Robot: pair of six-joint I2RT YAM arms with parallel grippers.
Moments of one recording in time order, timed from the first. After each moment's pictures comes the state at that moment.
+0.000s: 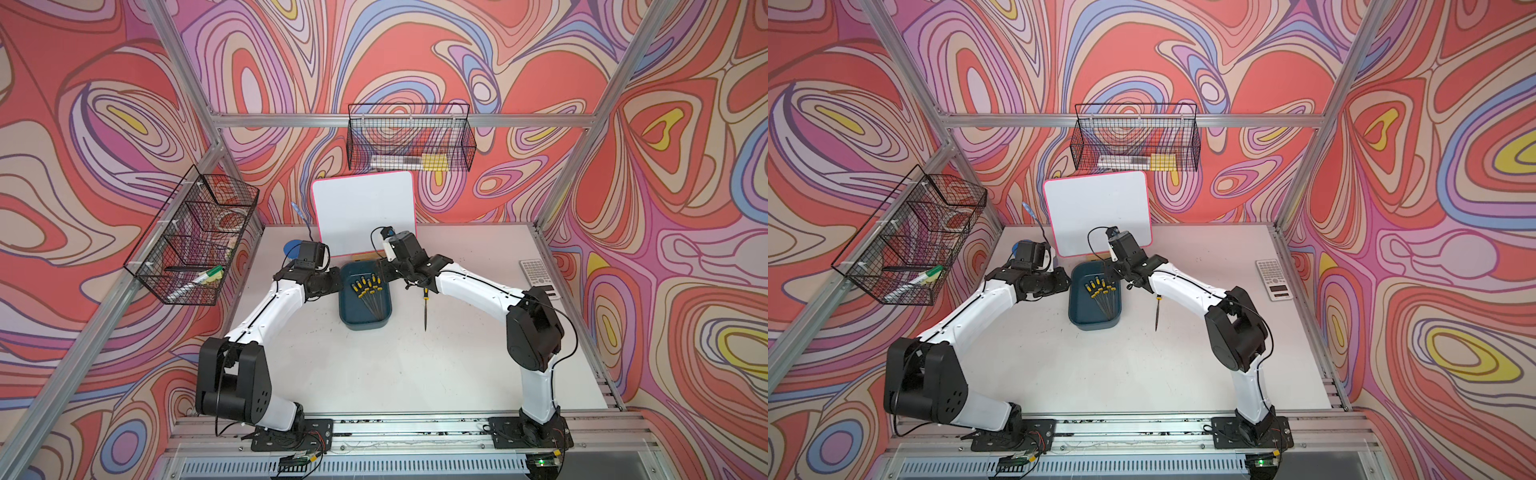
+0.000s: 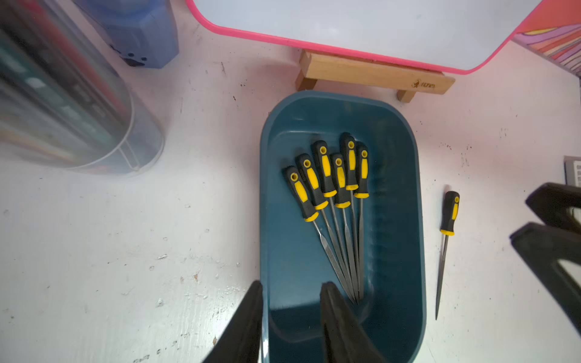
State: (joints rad) left arm -0.14 1.48 1.11 -0.57 0.14 -0.40; right arm 0.73 2.03 1.70 -0.32 -0.06 0.24
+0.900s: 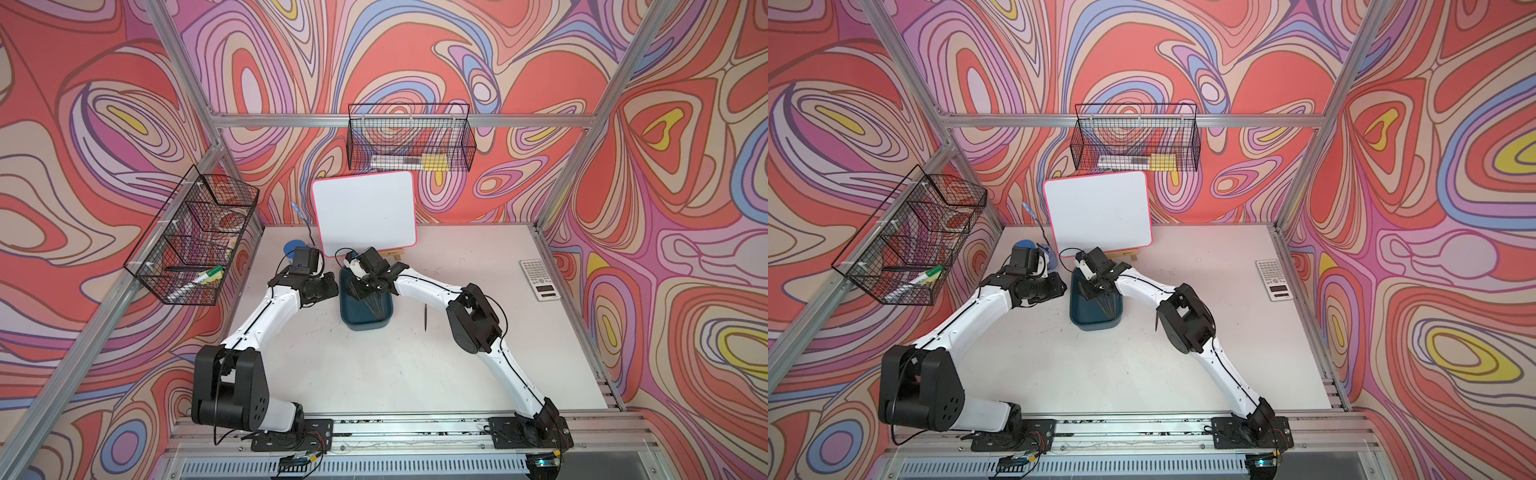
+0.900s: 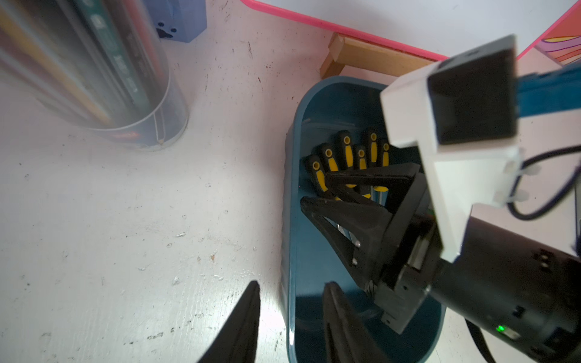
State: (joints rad) left arm -0.12 1.44 1.04 -0.57 0.15 -0.42; right arm 0.78 2.51 2.12 -0.48 -0.21 0.17
